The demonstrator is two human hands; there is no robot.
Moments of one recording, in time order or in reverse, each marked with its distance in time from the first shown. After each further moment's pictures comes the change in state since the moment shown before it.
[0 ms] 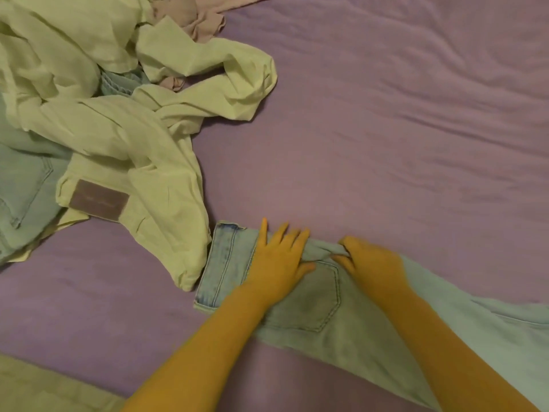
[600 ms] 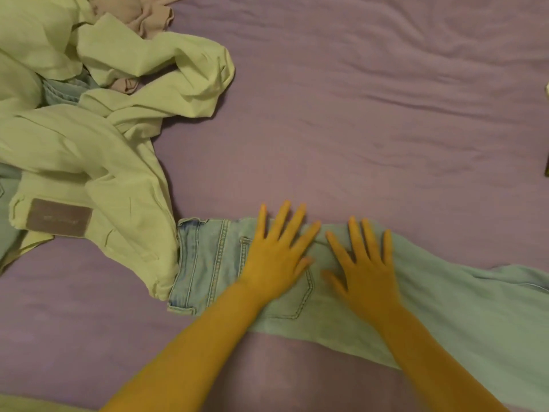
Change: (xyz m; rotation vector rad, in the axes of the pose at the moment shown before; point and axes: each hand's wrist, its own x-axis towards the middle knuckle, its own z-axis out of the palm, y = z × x) left_hand 0.017 0.026 0.008 0.087 0.318 0.240; right_hand -0.049 0.023 0.037 -0.135 0.266 -0.021
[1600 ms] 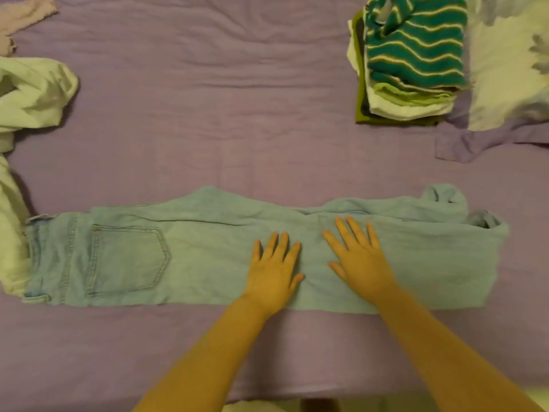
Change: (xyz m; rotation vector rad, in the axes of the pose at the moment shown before) left_hand 0.033 0.296 0.025 -0.103 -0.553 -0.018; right_hand -0.194 0.213 -0.035 -0.049 -0.268 0.189
